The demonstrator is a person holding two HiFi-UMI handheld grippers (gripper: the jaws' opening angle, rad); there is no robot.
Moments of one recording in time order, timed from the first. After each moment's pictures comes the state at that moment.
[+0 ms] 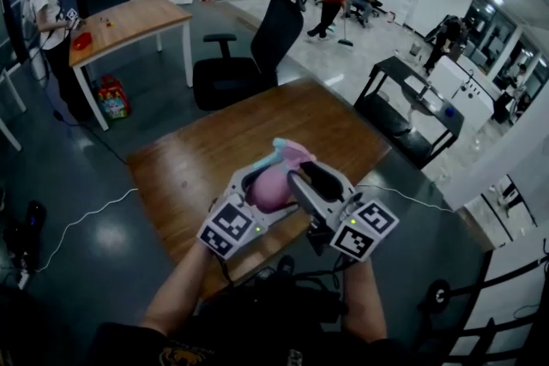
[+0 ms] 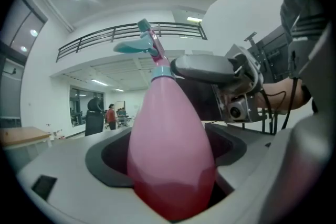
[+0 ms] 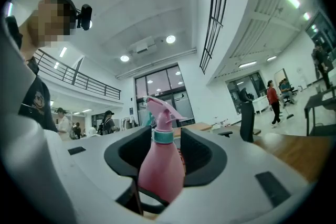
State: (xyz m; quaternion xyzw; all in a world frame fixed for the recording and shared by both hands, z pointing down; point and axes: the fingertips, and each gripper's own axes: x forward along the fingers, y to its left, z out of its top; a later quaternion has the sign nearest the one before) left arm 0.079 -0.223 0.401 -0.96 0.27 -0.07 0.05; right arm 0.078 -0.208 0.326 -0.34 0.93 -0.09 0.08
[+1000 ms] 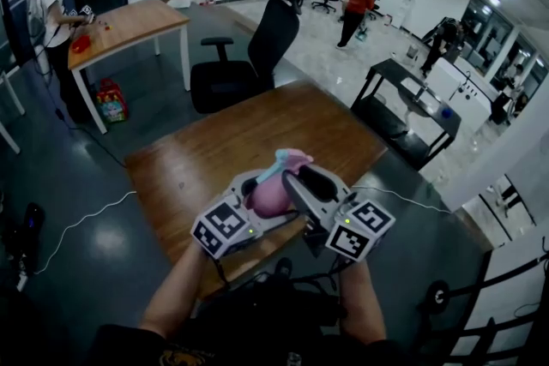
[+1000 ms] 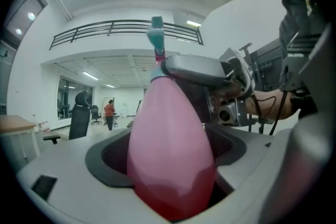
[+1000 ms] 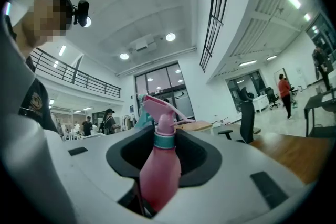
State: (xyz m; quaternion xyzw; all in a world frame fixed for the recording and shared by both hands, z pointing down) left arm 0.088 -0.206 0.403 -0.98 0.21 -0.06 0.02; right arm 0.071 -0.205 0.325 -0.33 0.94 -0.10 0.06
